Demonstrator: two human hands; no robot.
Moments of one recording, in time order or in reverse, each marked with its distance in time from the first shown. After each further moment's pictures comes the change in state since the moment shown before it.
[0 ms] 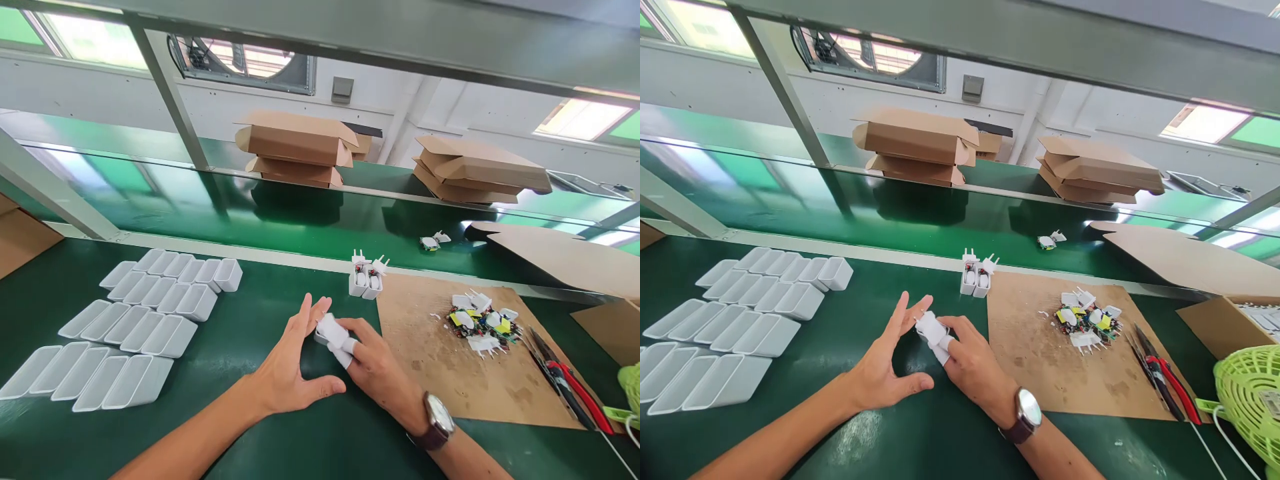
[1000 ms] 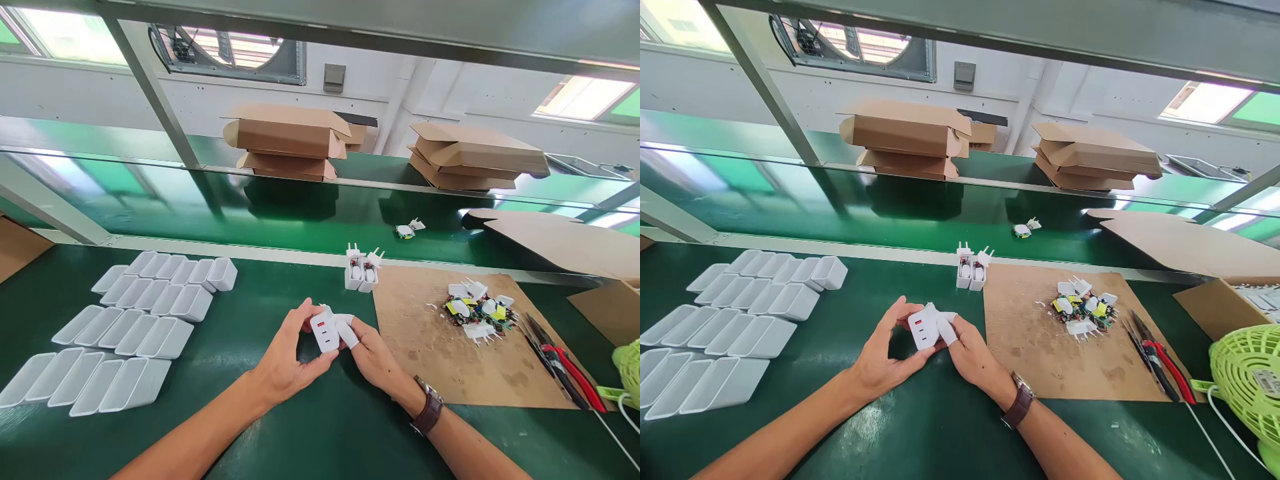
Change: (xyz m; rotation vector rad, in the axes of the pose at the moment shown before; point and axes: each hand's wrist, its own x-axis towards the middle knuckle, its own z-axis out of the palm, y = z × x) left_hand 0.001 -0.010 0.012 0.209 0.251 0.175; right_hand 0.007 -0.004 0.000 0.609 -0.197 0.702
